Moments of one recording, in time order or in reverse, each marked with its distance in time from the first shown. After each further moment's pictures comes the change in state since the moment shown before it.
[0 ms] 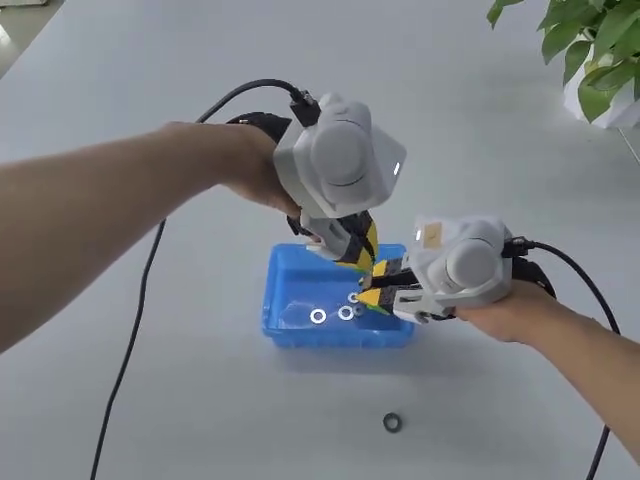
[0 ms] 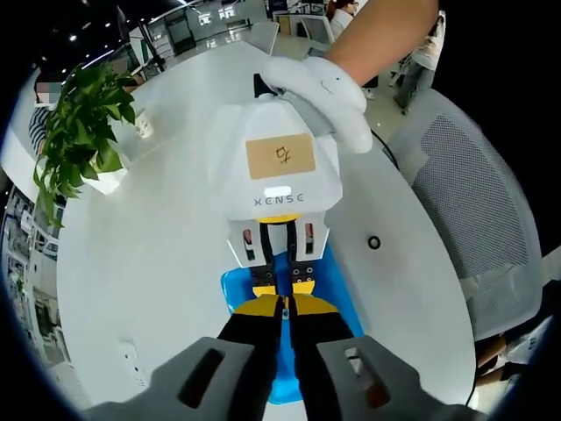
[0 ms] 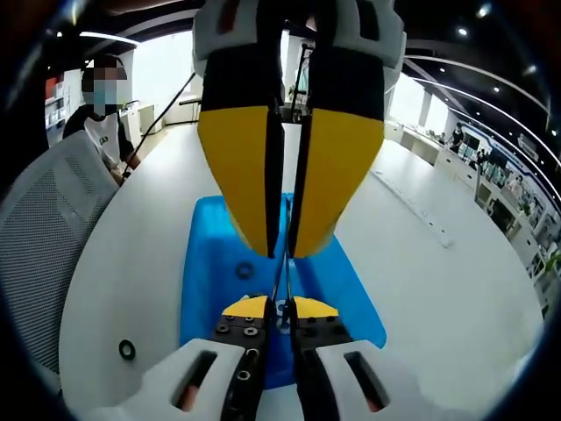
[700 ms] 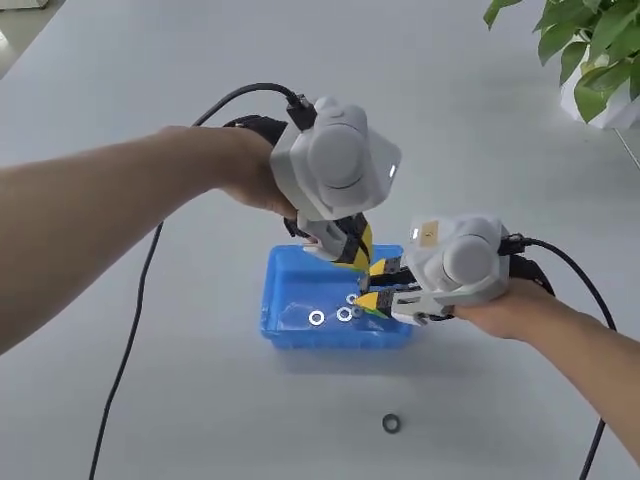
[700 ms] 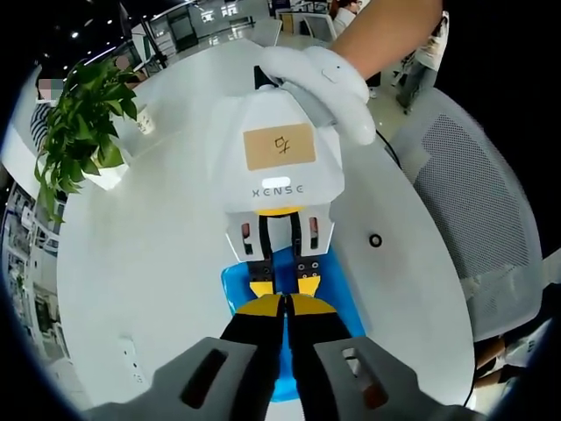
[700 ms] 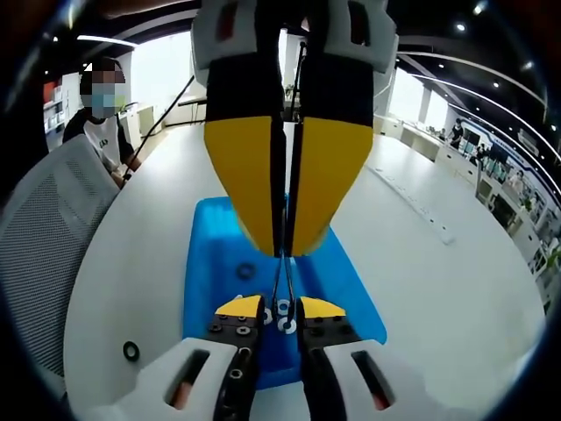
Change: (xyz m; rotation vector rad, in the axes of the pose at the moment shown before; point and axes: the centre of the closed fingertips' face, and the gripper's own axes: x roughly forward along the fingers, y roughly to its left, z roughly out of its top) left arm 0.001 0.004 -0.003 -0.013 0.009 0.006; right arm -0.003 0.002 0.000 0.016 0.010 0.005
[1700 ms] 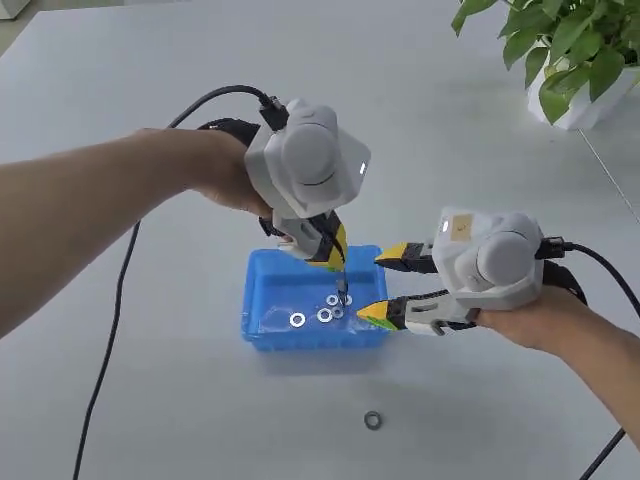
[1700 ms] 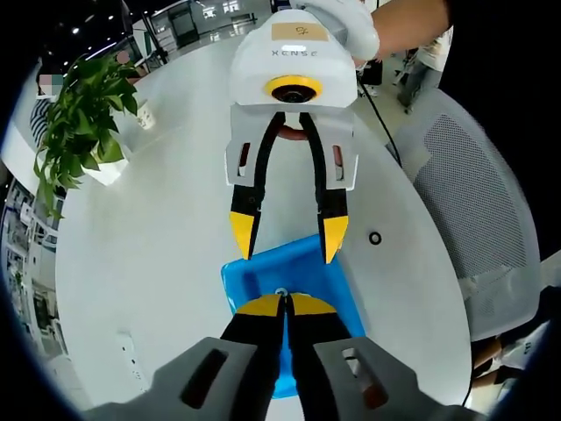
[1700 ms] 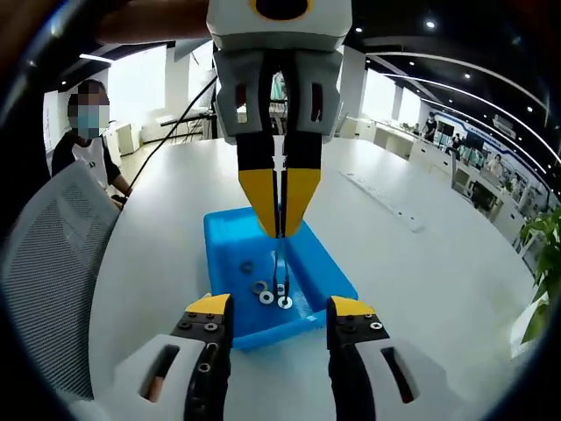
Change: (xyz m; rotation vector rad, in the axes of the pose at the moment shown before) left arm -0.002 -0.003 0.000 -0.013 0.016 -0.009; right arm -0.057 0.003 0.001 0.095 -0.047 -0.102
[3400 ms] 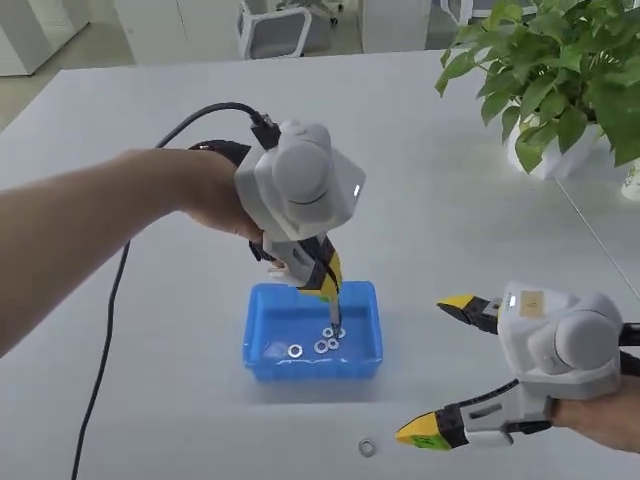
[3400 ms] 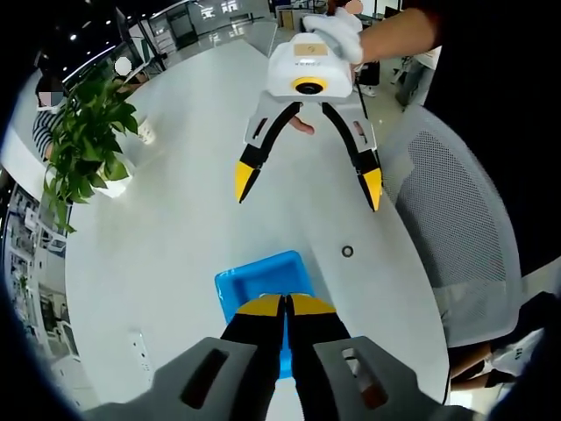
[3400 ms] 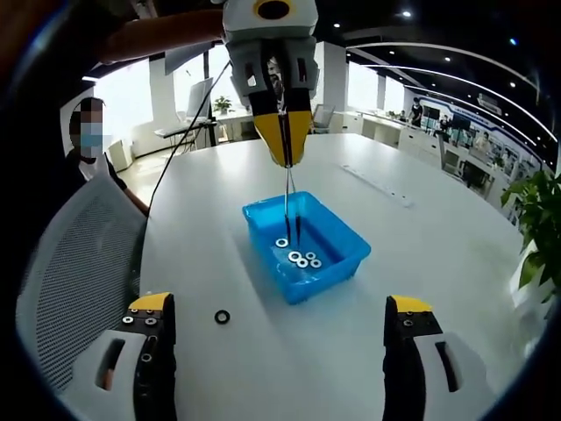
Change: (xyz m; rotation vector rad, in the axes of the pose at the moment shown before) left arm -0.043 -0.028 0.032 0.015 0.009 0.018; right arm -0.067 0.048 -0.016 0.104 0.000 -0.022
